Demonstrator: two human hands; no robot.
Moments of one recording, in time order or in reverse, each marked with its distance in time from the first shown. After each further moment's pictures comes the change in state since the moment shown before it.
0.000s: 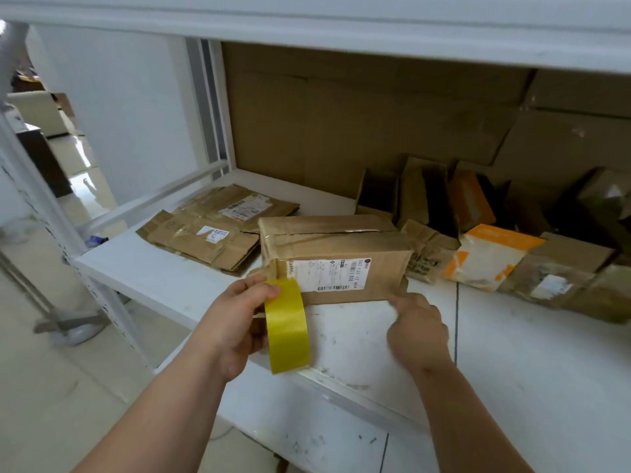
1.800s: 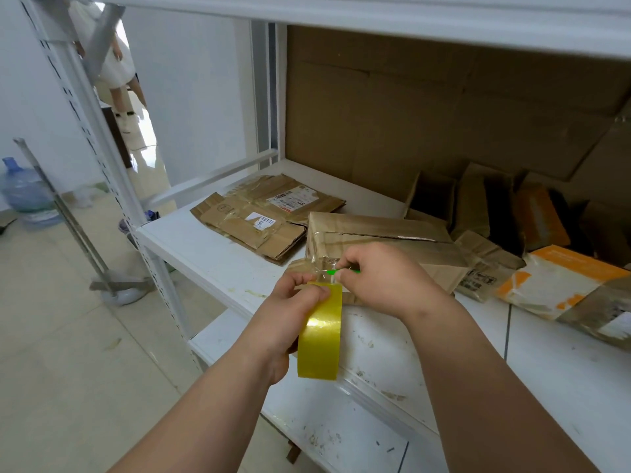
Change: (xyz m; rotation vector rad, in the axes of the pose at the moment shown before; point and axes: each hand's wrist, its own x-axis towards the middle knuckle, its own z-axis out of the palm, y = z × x) left_hand -0.008 -0.010 -0.004 0.063 -0.019 0.059; right_hand 0.004 -0.136 -0.046 -0.062 -0.202 -0.571
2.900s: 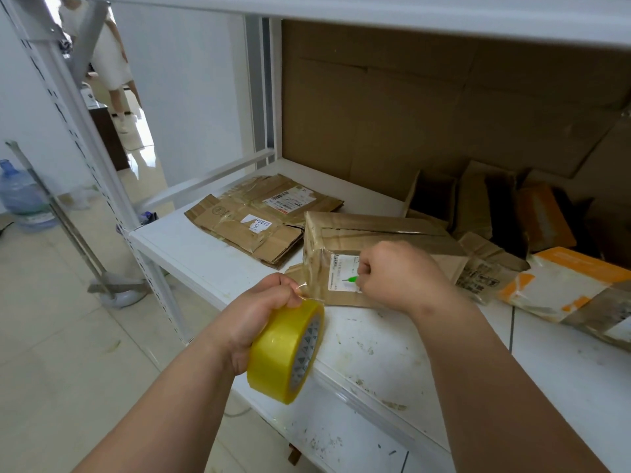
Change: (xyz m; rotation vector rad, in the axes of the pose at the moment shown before) left_hand 0.016 0.016 -0.034 0.011 -0.129 -0.103; right_hand 0.012 0.016 -0.009 -0.286 -0.030 0.101
